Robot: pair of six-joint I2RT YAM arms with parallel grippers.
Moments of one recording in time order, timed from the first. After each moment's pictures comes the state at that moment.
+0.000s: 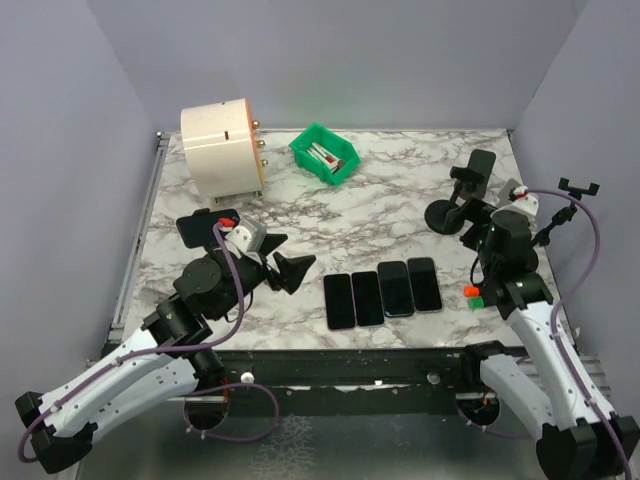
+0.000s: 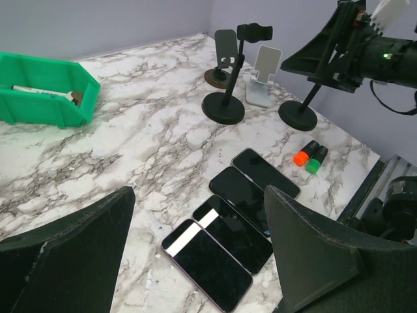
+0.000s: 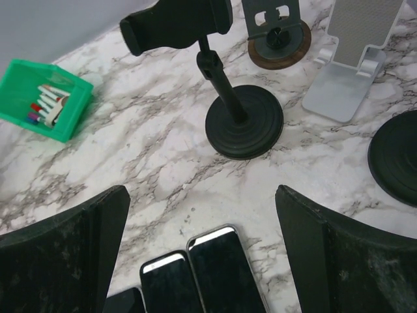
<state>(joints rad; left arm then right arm) -0.89 0.57 0.63 -0.04 -0.09 -0.22 0.16 0.82 0.66 -0.20 0.31 0.46</state>
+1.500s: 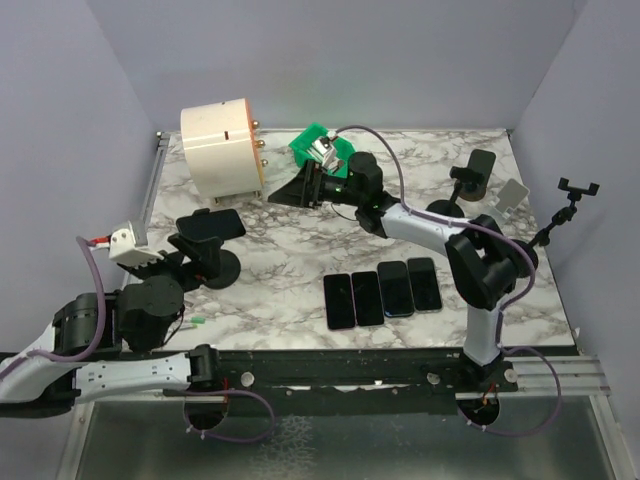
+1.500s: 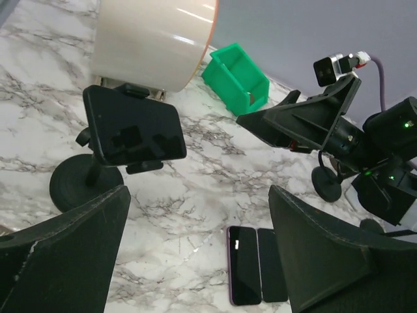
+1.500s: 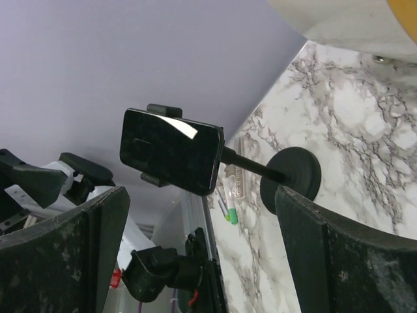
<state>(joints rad) -1.29 0.51 1.16 -1.13 -1.18 -0.97 0.68 1.89 1.31 0.56 -0.66 0.90</state>
